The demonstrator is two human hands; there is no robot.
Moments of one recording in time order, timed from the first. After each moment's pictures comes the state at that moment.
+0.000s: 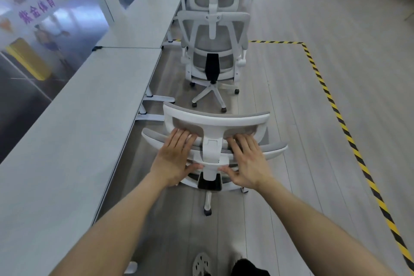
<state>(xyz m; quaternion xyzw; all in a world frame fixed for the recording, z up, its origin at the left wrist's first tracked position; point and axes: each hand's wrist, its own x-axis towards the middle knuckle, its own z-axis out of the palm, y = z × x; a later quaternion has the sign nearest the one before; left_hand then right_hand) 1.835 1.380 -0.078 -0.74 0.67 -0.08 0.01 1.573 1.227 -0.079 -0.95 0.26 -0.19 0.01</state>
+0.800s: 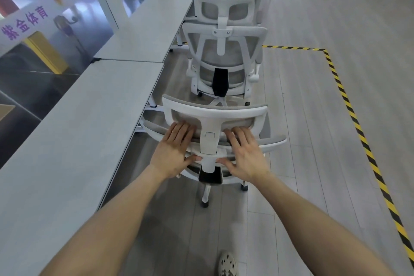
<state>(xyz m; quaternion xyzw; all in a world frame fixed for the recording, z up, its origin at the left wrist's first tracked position) 1.958 1.182 -0.077 -0.75 0.65 -0.10 -0.05 1.708 1.016 -0.074 -0.96 0.25 -0.15 0.01</state>
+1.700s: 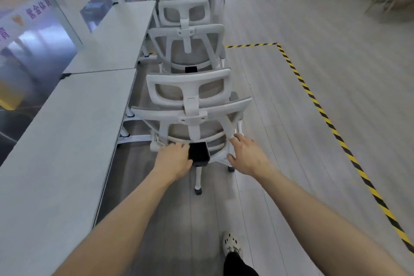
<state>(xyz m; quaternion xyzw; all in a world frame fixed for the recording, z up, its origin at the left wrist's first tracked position) 1.845 1.258 -0.026 -0.78 0.62 0.05 0.08 1.612 1.141 -0.030 -0.90 0.42 0.00 0.12</state>
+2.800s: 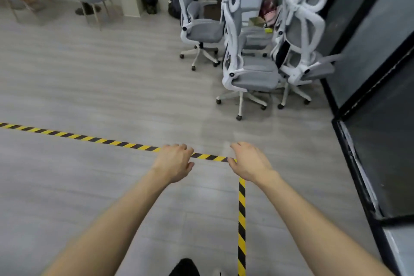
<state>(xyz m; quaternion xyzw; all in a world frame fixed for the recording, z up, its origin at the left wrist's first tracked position) 0.878 1.233 -0.023 -0.15 0.98 -0.03 0.12 0.721 1.435 -0.014 -0.40 0.91 -0.01 0.13</state>
